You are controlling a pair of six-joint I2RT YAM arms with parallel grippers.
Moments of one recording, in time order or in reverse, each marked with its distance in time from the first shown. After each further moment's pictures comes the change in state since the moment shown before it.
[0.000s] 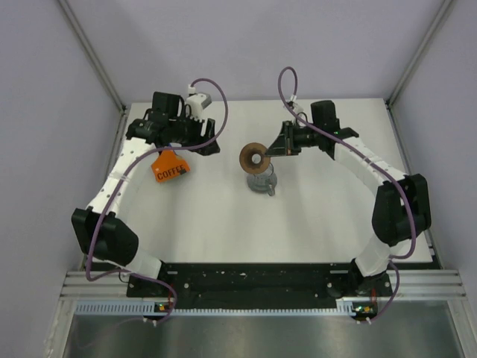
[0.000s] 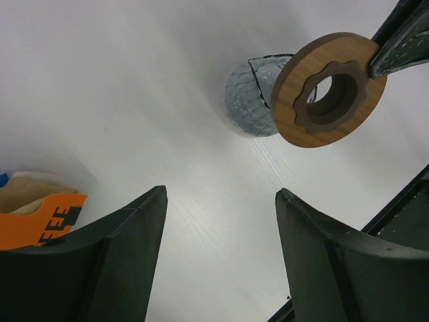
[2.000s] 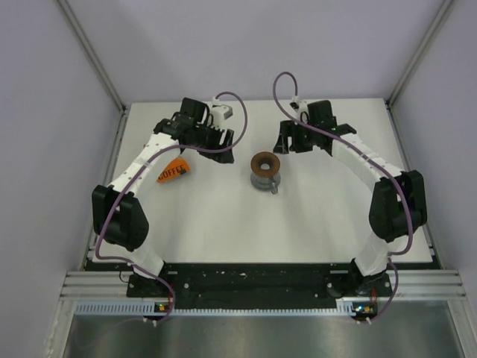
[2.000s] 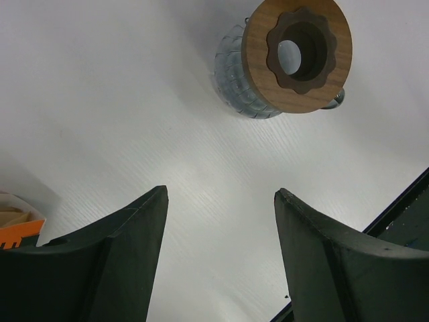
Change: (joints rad) left arm -0.111 0.163 -0.021 0.048 -0.038 -0.034; right arm -0.023 0.076 0.053 -0.125 0.457 -0.122
